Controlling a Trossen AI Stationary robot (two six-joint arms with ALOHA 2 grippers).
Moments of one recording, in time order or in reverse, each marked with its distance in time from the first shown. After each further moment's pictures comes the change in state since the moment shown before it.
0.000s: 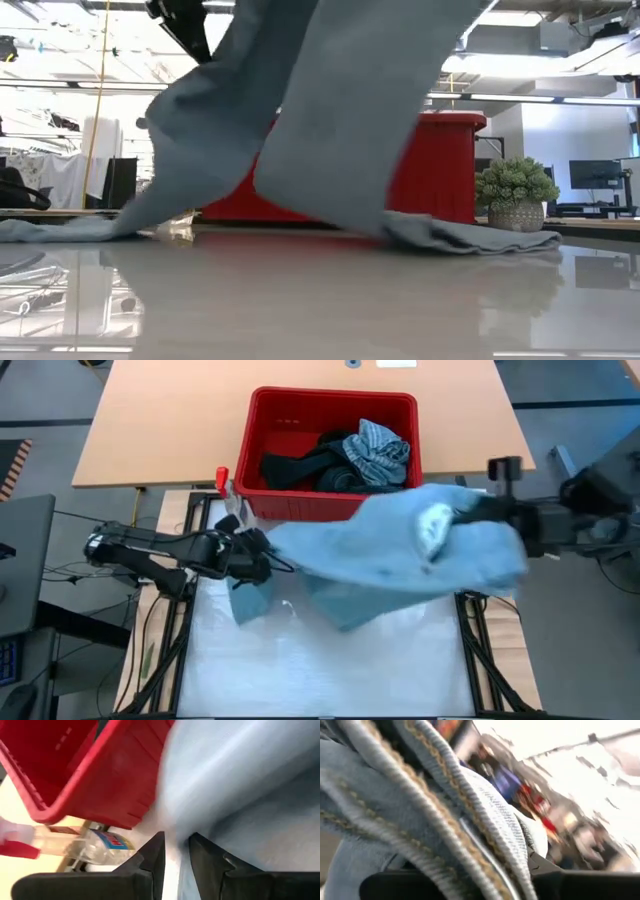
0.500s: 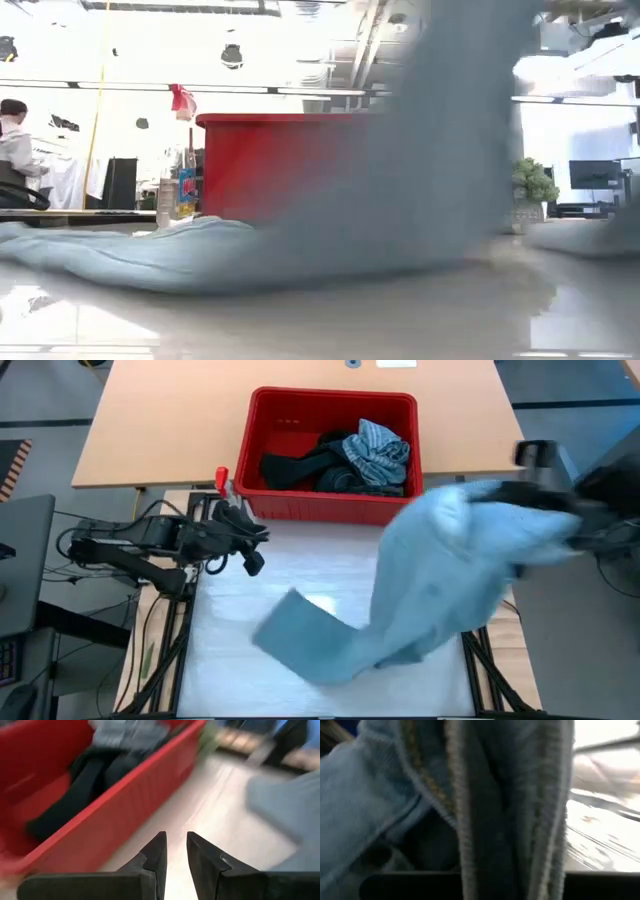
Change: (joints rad) left arm 0.011 -0.184 0.052 0.380 0.129 0.111; right arm -0.009 0.061 0.003 0.213 0.172 -0.191
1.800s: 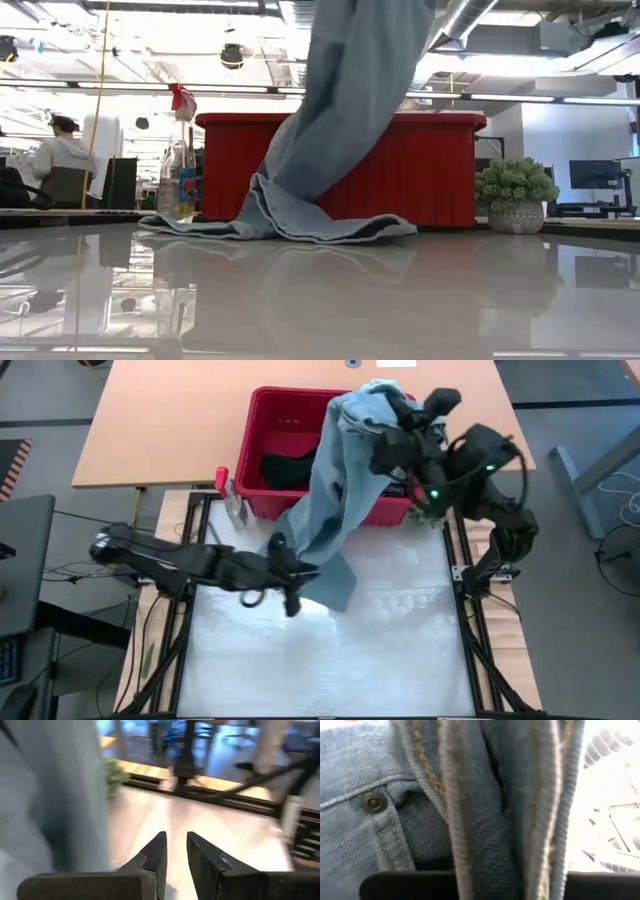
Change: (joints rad) left arm -0.121 0.271 -0.003 0.495 0.130 0.112; right arm -0.517 0.286 0.000 0.512 0.554 -0.685
